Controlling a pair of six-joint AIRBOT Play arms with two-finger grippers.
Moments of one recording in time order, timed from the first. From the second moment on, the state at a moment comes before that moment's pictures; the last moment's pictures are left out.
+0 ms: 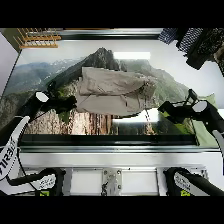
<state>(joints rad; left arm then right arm) 0.04 -1.40 0.90 1.01 -0.81 -1.54 -0.16 -1.19 0.75 -1.04 0.82 1.76</state>
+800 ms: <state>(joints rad) 0.04 -1.31 0.81 1.03 -0.84 -1.52 0.01 -1.57 0.87 -0.56 0.44 1.42</state>
